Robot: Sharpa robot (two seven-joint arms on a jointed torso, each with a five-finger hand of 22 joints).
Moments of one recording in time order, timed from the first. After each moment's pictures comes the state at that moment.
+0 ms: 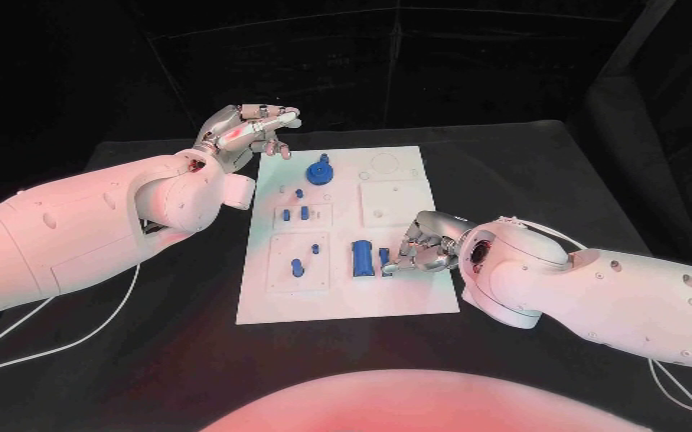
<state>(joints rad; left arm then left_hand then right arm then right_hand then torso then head) 1.18 -0.83 -0.05 1.41 0.03 -0.18 0.39 1.31 -0.05 0.32 -0.03 0.05 1.00 0.18 0.18 0.07 0.99 0.11 0.34 0.07 1.23 0.02 1.08 0.49 0.17 1.26 0.11 0.56 0.59 0.98 -0.89 -0.03 1.83 -1.35 -0.26 -0.60 1.26 -0.02 -0.22 0.26 0.09 1.12 0.06 0.27 0.25 1.37 -0.02 1.05 1.11 1.47 -0.08 1.43 1.31 0.09 1.43 0.02 1.39 1.20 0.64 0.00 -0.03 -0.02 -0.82</state>
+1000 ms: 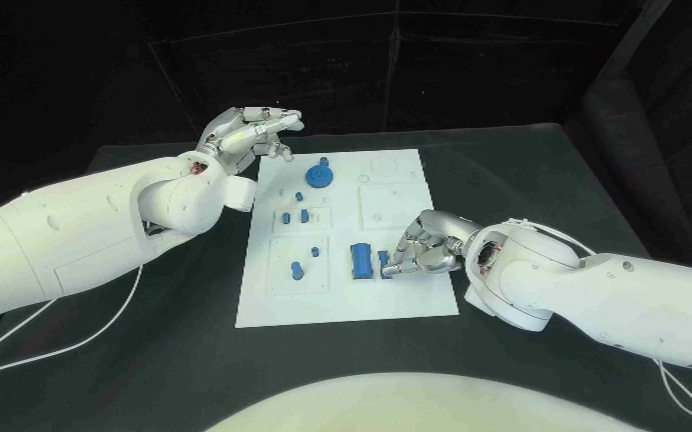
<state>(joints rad) 1.18 -0.83 -0.05 1.40 0.03 -0.18 0.39 1.31 -0.05 0.31 -0.03 0.05 0.99 0.18 0.18 0.07 0.99 0.11 0.34 0.07 1.23 0.02 1.08 0.49 0.17 1.26 0.11 0.55 0.59 0.98 -0.93 -0.03 1.83 -1.25 -0.31 -0.42 1.28 -0.06 -0.24 0.27 0.17 1.02 0.09 0.23 0.25 1.26 0.01 0.87 0.96 1.47 -0.06 1.32 1.24 0.09 1.35 0.05 1.28 1.04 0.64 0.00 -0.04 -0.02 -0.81</state>
